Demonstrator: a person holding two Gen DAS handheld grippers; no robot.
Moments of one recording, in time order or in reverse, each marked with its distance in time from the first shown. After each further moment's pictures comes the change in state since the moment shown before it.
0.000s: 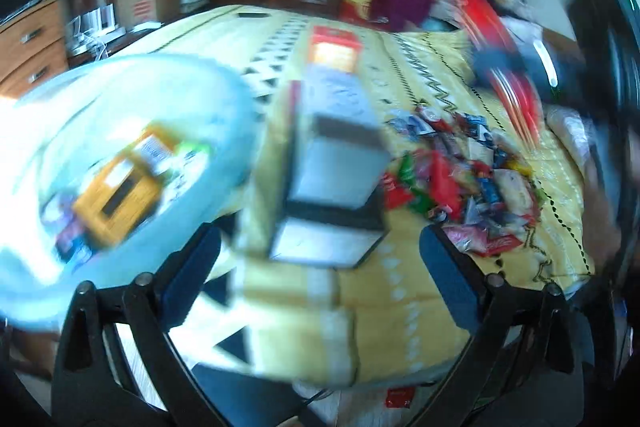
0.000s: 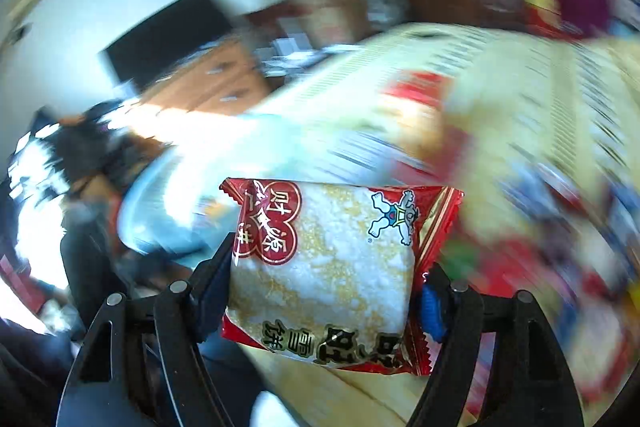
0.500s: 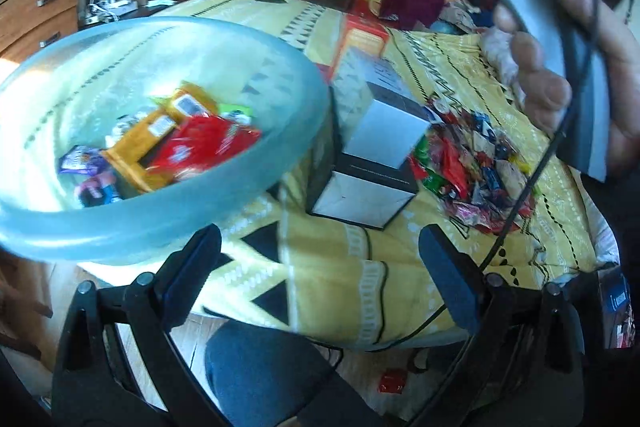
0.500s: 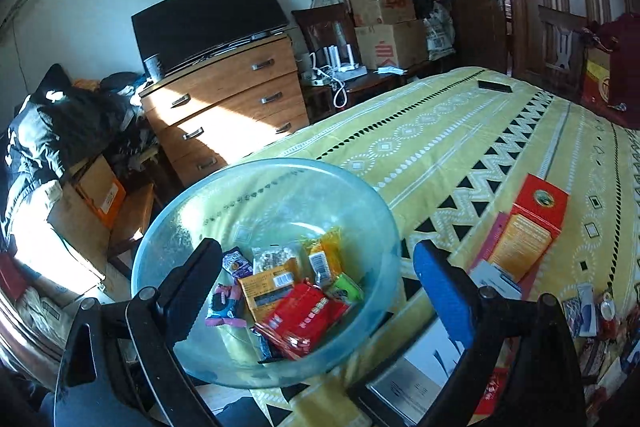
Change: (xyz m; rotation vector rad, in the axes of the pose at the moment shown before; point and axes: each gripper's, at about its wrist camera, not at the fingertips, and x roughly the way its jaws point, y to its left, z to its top) left arm -0.008 0.032 -0.020 -0.043 0.035 -0.043; right arm 0.079 0.091 0.088 -0.138 -0.031 -0.053
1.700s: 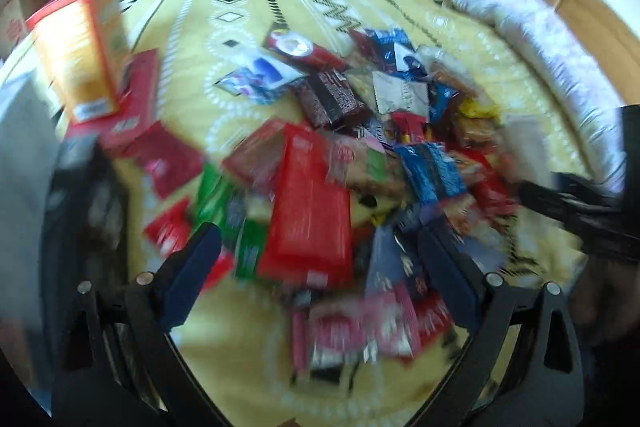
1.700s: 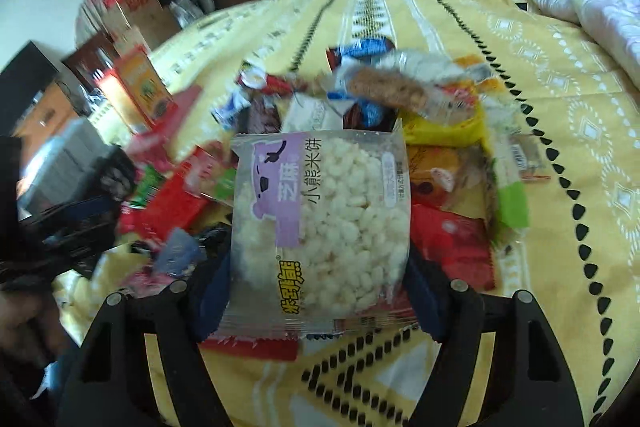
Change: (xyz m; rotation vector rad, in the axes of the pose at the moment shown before) left arm 0.204 -0.209 0.059 0.339 0.238 -0.146; right arm -0.200 -0.288 -0.295 0.543 0.066 -0.542
